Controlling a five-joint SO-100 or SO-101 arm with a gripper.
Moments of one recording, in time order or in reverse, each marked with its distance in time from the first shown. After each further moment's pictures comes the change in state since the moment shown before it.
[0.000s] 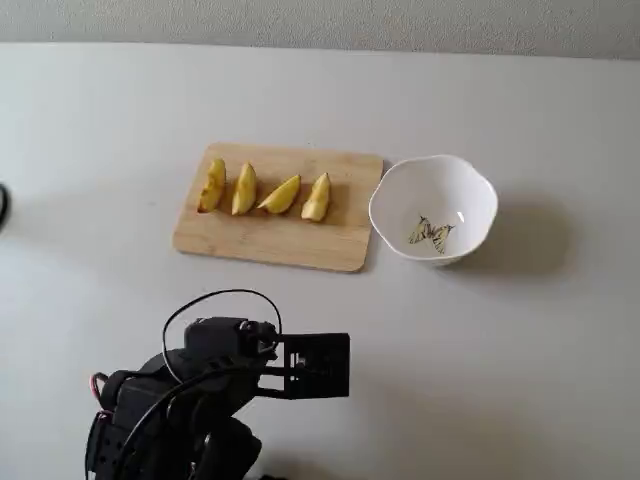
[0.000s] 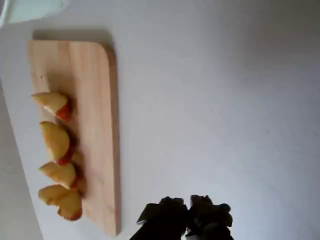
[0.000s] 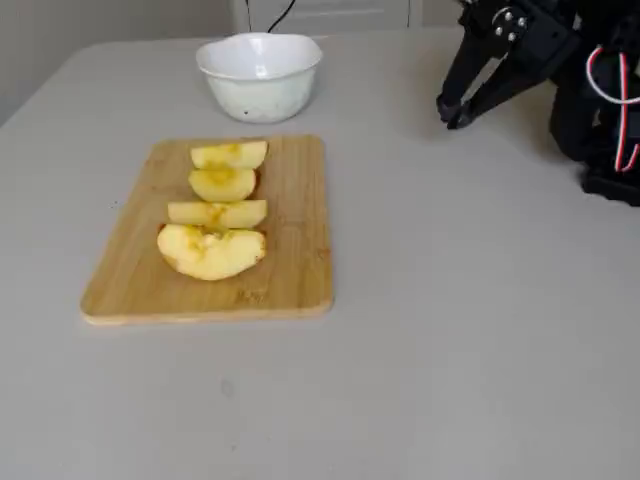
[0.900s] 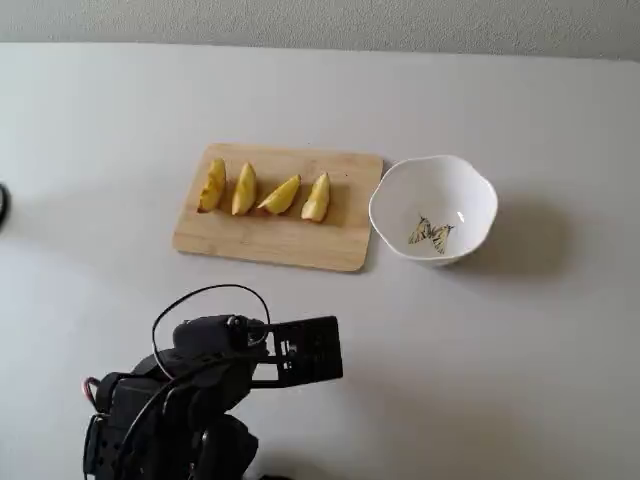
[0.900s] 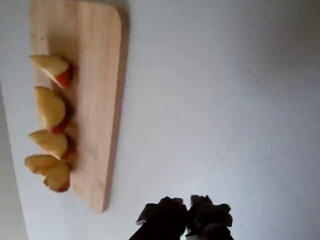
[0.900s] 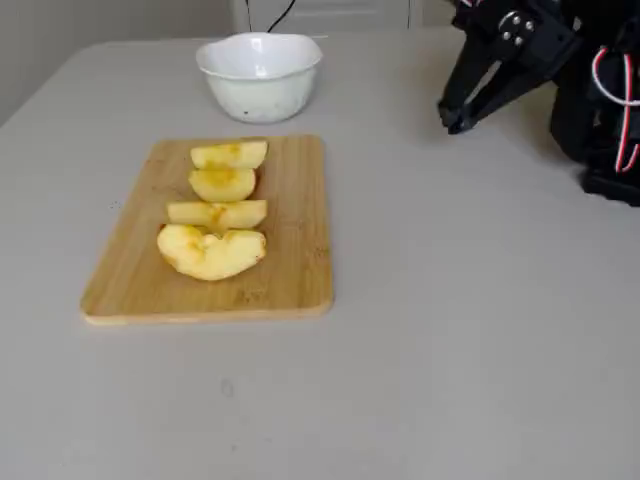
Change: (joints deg) arm -6.5 0.2 0.0 -0.1 -4.5
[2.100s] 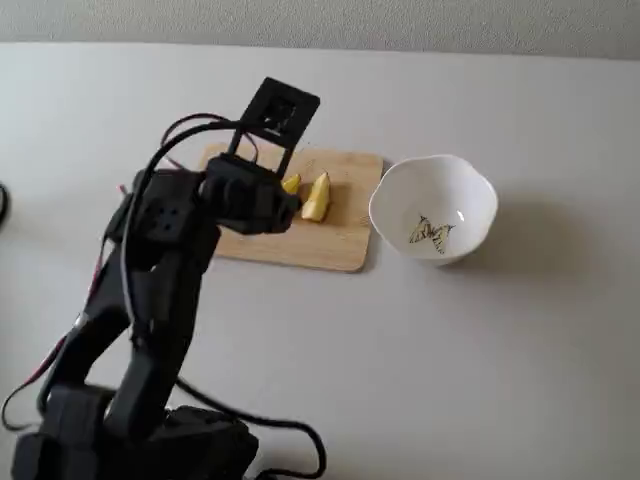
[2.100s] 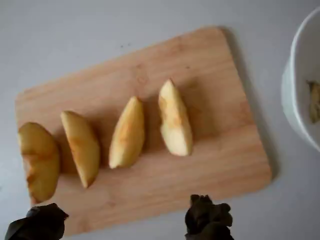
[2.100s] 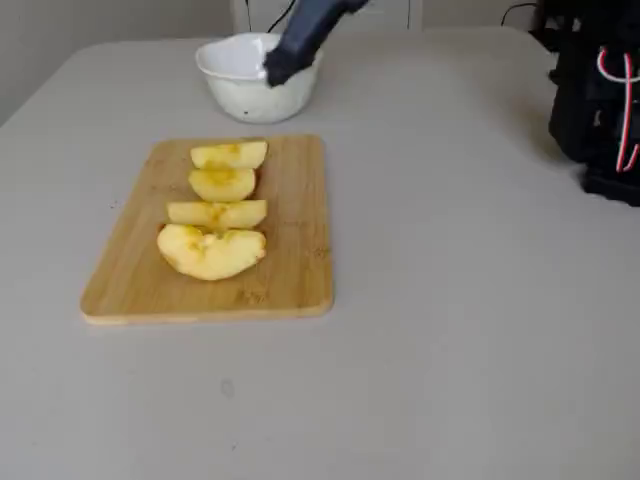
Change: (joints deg) arm 3.7 -85.7 -61.6 -24.2 -60.9
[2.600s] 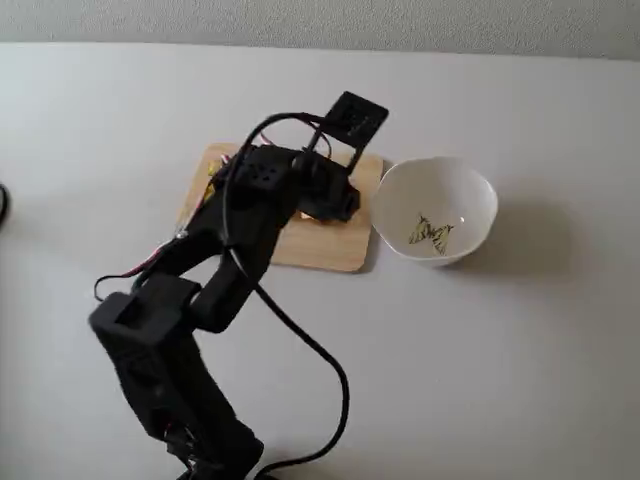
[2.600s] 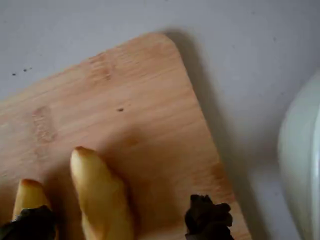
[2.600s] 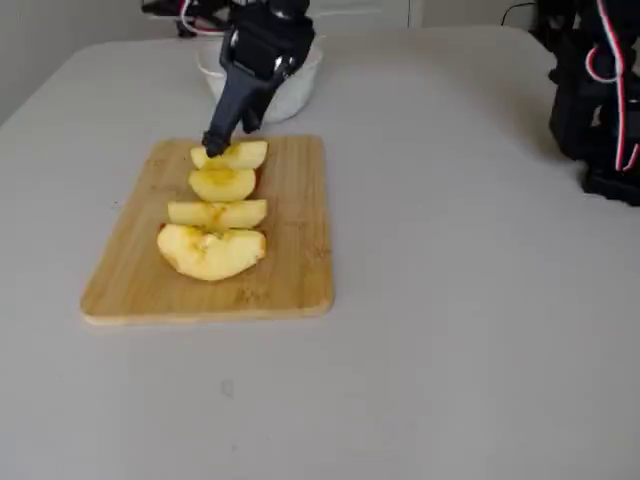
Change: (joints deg) arm 6.9 -32.5 -20.1 -5.6 -2.8
